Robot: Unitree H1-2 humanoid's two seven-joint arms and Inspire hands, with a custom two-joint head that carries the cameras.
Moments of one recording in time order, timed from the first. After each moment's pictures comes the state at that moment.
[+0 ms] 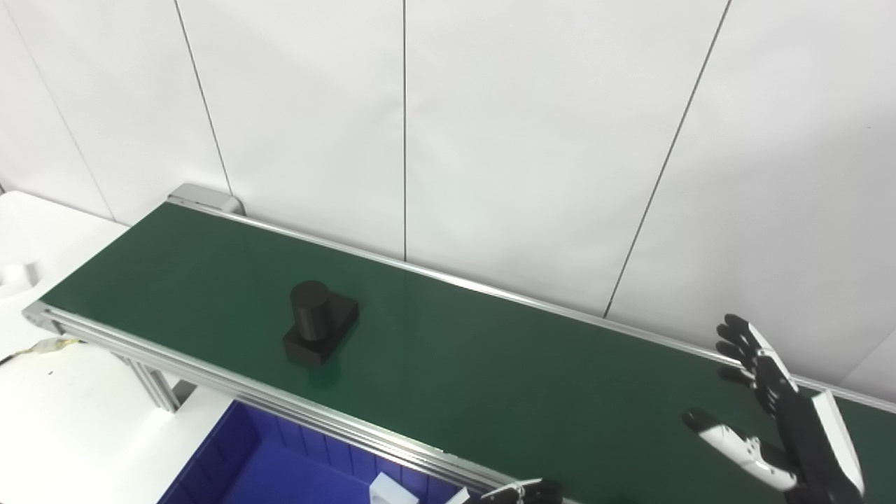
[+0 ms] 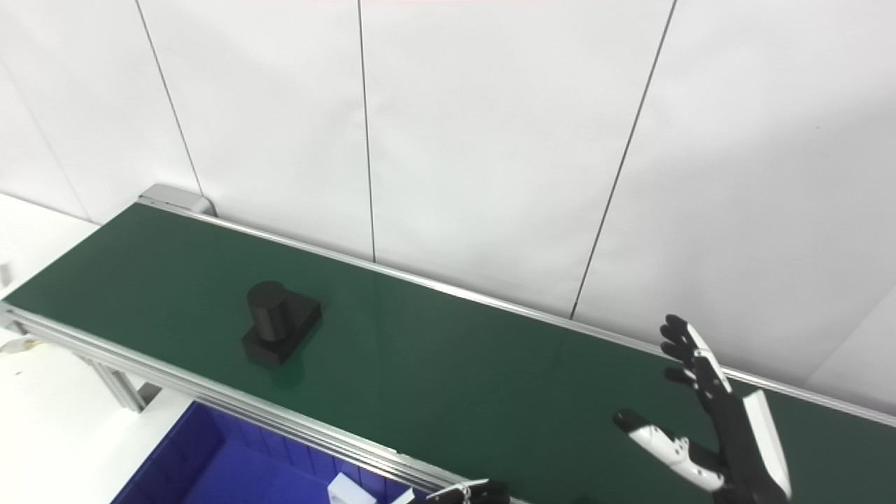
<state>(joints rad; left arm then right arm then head) 0.22 0.02 -0.26 0.16 -0.06 -0.29 -0.30 -0.19 -0.22 0.09 -0.13 -0.23 -0.04 0.18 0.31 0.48</state>
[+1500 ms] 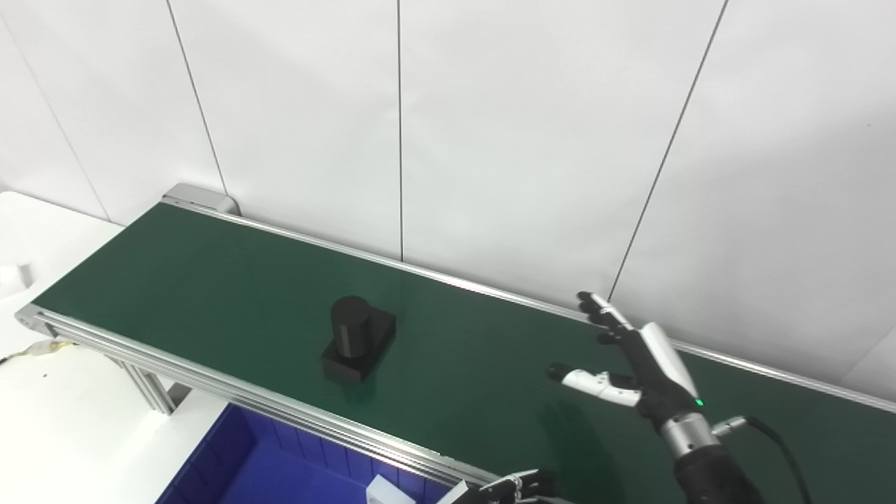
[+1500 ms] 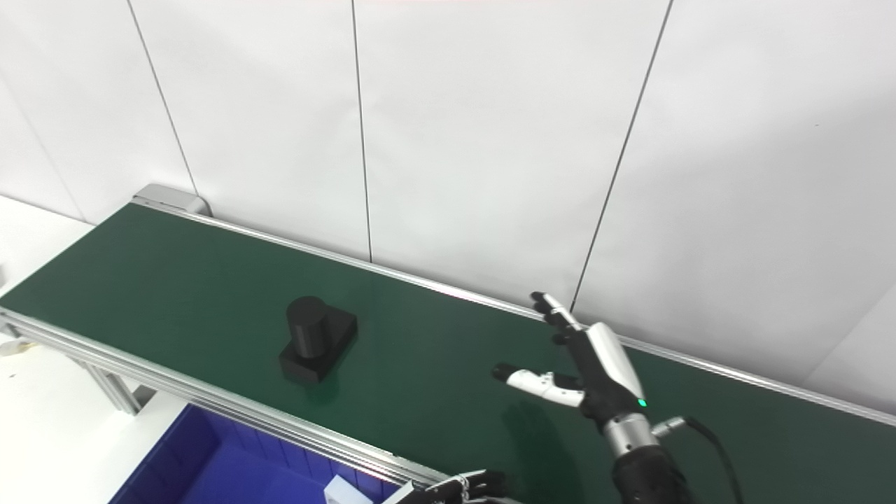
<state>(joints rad) 0.19 0.02 -0.26 0.18 -0.07 -0.29 -0.31 -0.50 -0.10 0.36 0.36 -0.45 -0.06 0.15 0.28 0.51</state>
